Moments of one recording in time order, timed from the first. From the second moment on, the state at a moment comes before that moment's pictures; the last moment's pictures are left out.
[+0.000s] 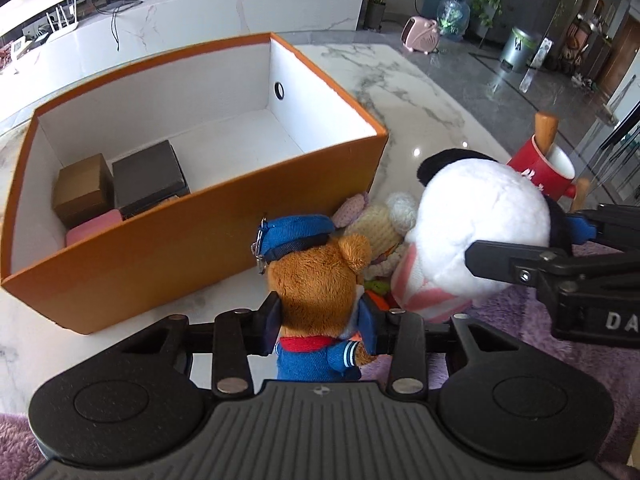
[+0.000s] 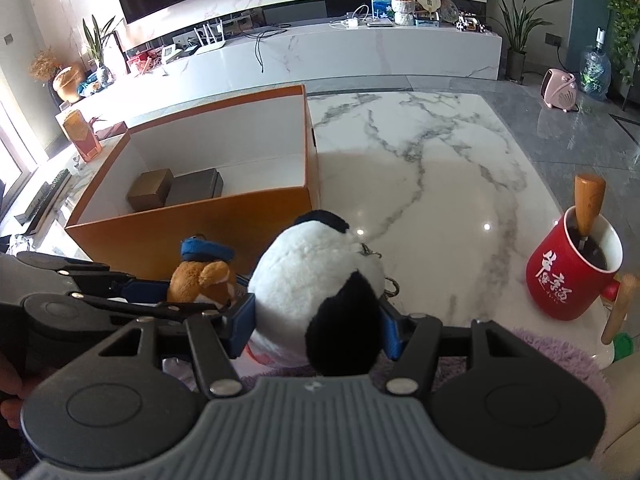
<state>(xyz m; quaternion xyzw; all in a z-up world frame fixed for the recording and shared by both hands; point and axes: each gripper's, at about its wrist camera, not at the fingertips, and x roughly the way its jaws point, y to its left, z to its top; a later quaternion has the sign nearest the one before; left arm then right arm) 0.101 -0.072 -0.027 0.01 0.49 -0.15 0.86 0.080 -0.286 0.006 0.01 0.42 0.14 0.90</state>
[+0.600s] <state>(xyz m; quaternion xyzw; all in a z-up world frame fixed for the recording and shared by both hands) 0.103 -0.032 0.075 -0.04 0.36 -0.15 0.92 0.099 -0.245 0.082 -0.05 0.34 0.21 0.92</state>
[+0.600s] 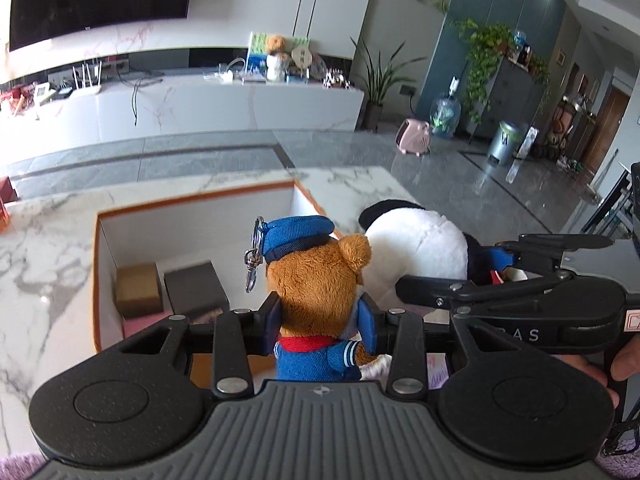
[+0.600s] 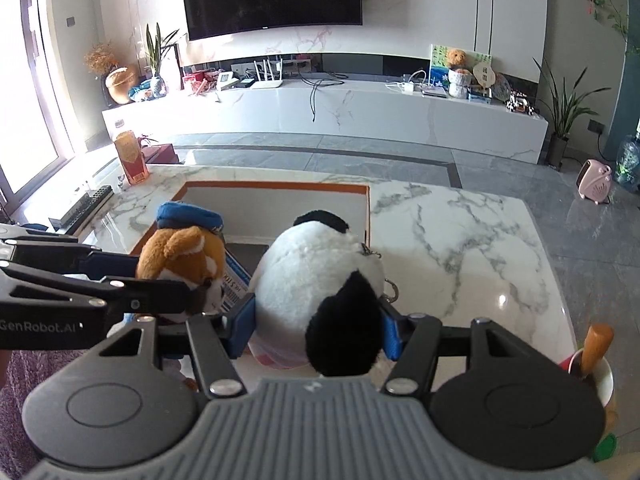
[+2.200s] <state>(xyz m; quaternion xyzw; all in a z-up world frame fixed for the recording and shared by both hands) 0.237 0.005 -0.057 -0.14 0.49 -0.11 0.85 0.260 -0.143 -0.003 -0.32 0.52 0.27 0.74</state>
